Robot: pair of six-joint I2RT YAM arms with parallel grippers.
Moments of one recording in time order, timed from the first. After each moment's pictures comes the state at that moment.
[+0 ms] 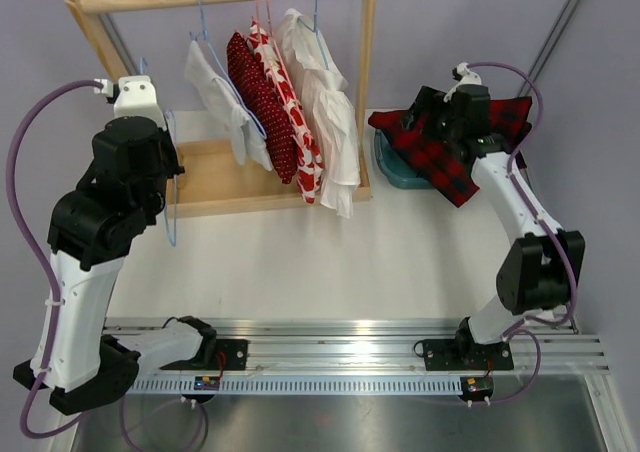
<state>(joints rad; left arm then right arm) -0.48 1.11 1.85 -1.15 -0.68 -0.19 0.14 1.68 1.51 -0.25 -0.09 0.38</state>
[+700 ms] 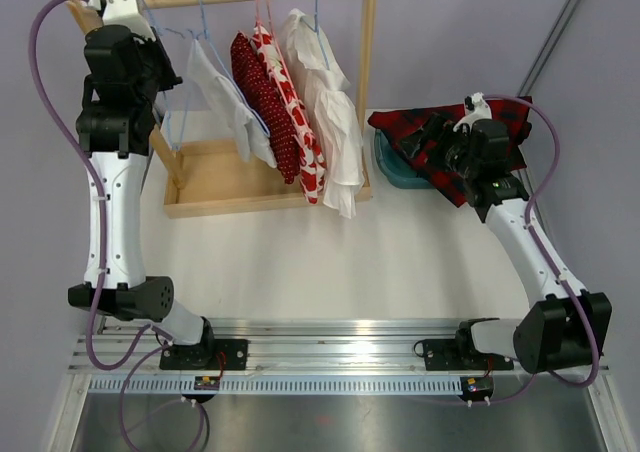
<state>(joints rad) -0.04 1.54 2.16 -0.73 -0.17 -0.13 0.14 1.29 1.11 -0.12 -0.28 0.54</state>
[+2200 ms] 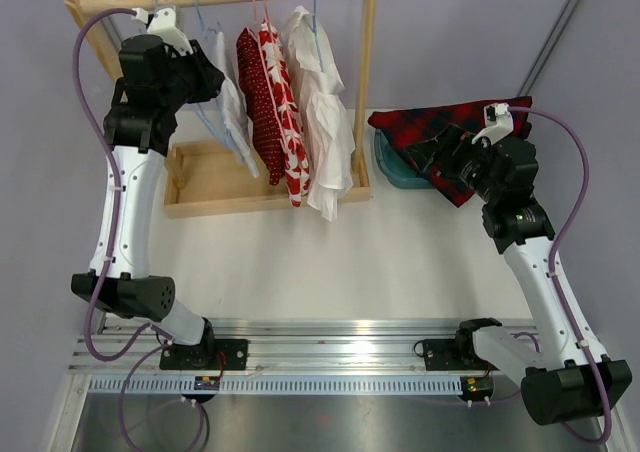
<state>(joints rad) -0.10 1.55 2.00 -0.68 0.14 -0.27 0.14 1.01 1.06 -0.19 -0.33 0.56</state>
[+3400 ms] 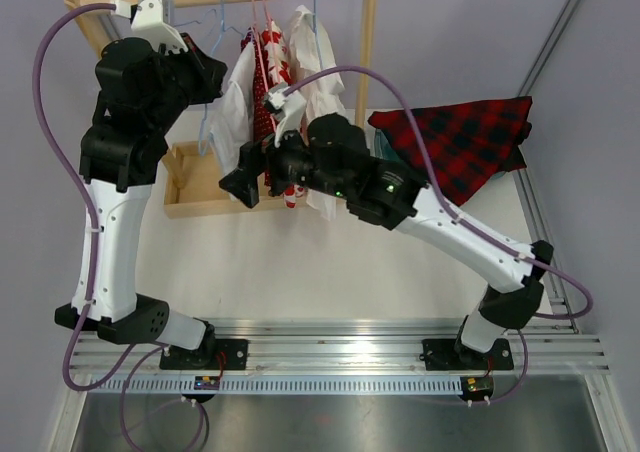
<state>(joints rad) -0.29 1.44 2.15 -0.79 0.00 -0.33 1.09 1.64 1.98 -0.39 -0.03 0.34</state>
